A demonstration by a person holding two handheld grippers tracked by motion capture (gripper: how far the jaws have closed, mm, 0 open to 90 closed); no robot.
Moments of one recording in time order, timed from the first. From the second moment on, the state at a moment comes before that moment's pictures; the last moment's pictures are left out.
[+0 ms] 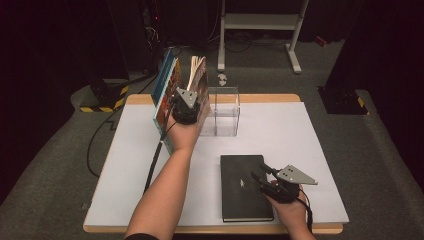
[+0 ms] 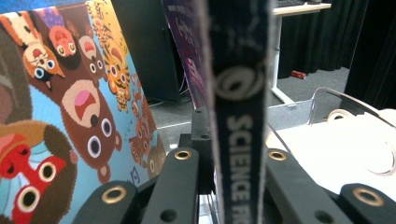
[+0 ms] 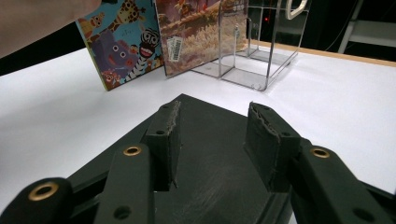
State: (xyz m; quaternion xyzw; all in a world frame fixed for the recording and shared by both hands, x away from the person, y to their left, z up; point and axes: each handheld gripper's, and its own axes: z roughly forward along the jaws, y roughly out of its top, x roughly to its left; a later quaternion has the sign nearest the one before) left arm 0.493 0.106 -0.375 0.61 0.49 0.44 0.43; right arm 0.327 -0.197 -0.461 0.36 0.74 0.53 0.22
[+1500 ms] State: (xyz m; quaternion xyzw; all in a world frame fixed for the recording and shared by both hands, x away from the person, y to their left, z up) left arm 0.438 0.114 -0.375 0.62 0.51 0.41 0.44; right arm 0.325 -0.196 -0.460 0.36 0.74 0.53 0.21
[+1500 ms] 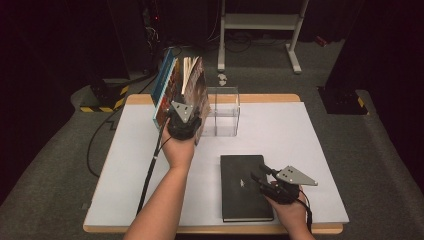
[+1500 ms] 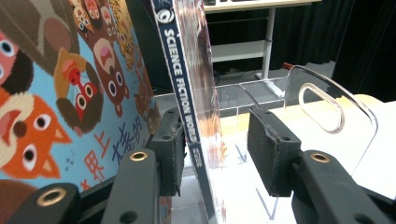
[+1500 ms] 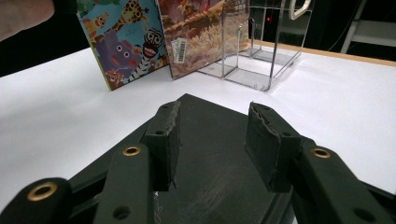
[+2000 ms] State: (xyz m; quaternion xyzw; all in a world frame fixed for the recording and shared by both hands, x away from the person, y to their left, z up) left arm 0.414 0.115 -0.378 0.63 0.49 0.40 0.45; right arm 0.326 -0.195 -0.462 0.36 0.74 0.53 0.21
